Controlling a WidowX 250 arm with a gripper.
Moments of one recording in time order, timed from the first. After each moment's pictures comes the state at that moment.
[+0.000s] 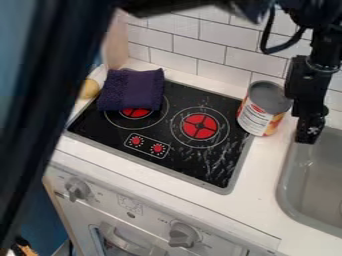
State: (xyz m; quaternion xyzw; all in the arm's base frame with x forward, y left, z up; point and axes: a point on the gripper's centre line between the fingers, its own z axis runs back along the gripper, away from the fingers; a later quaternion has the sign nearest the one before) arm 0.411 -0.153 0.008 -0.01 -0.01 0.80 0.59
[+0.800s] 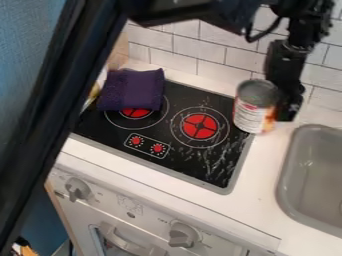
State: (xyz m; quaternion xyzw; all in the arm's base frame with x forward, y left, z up) arm 0.441 -0.100 0.012 0.00 -0.02 0.86 0.51
